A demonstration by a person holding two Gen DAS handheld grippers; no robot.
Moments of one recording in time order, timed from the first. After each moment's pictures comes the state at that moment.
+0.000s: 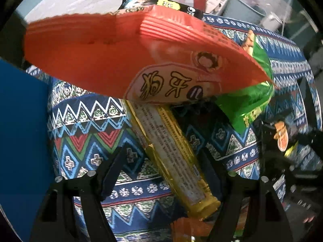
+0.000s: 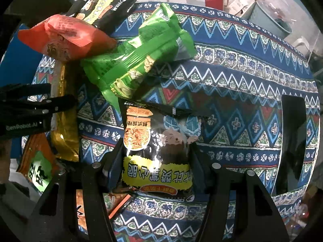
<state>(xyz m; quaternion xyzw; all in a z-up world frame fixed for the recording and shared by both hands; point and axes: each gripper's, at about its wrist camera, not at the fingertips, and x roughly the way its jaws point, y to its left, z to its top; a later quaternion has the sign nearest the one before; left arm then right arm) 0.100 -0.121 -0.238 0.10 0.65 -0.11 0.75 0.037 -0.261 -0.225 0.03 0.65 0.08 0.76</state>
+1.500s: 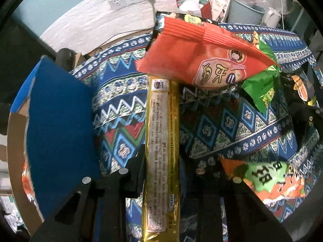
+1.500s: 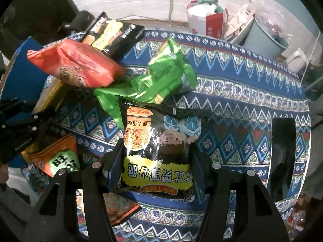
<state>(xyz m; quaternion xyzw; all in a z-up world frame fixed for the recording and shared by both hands) 0.080 -0.070 -0.208 0.16 0.59 -0.09 0.79 0.051 -0.245 -0.180 0.02 0.60 0.08 0.79</state>
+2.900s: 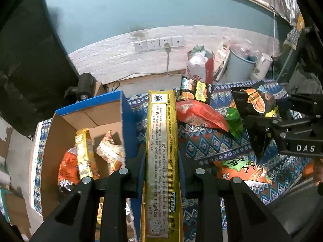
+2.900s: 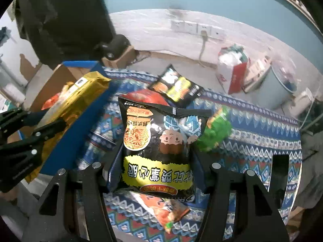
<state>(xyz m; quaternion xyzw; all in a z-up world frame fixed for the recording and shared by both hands) 0.011 0.000 -0.073 0.09 0.47 -0.09 0.87 0.035 -0.157 -0.074 0.00 0.51 0.16 0.85</state>
